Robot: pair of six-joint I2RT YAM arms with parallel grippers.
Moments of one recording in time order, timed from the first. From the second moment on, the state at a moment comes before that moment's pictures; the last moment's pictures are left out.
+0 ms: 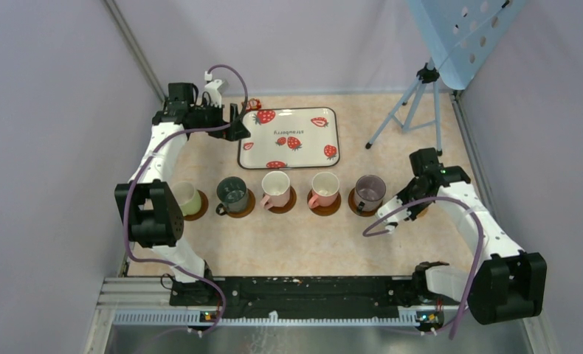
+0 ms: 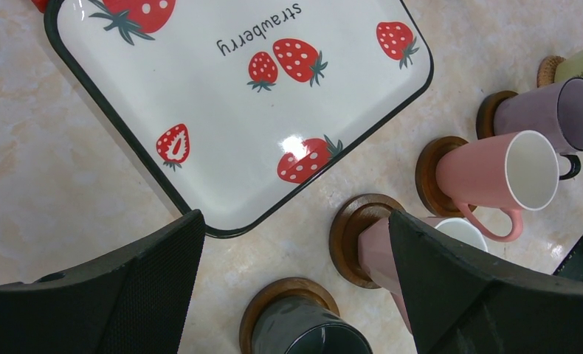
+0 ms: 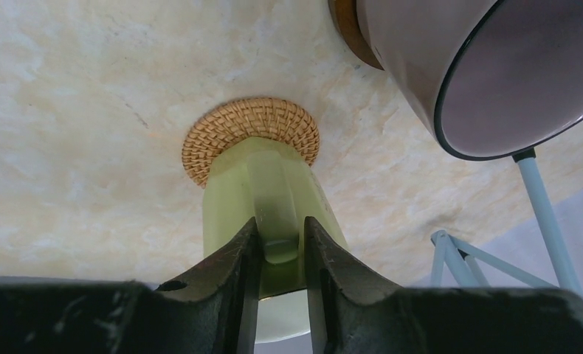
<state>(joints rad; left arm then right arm) 0.04 1.70 1.52 -0.60 0.73 0.17 0.15 1.16 0.88 -1.03 -0.08 -2.08</state>
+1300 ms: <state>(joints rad) 0.04 1.70 1.53 -0.61 0.74 0.20 0.18 1.11 1.27 -1.28 -0.41 -1.97</state>
